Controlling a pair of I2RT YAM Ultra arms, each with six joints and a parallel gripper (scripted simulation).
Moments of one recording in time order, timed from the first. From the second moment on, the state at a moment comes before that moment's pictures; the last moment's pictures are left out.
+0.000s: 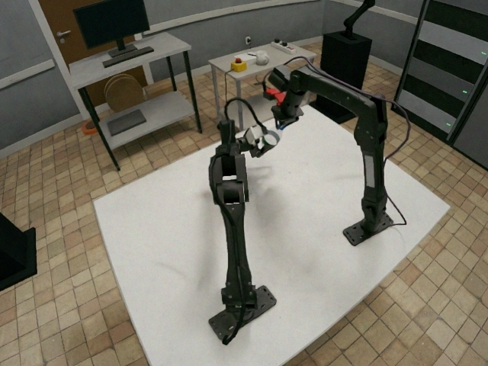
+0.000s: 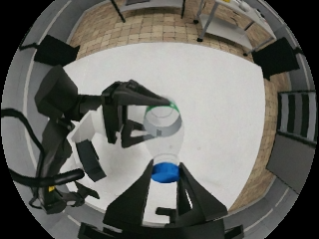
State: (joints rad) left arm -0.51 2.58 2.05 0.07 1.14 0.90; right arm 0.35 1.93 1.99 -1.28 0.04 0.29
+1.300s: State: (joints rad) left arm -0.52 2.58 2.05 0.08 1.14 0.90; right arm 0.43 1.88 1.92 -1.22 0.23 -0.54
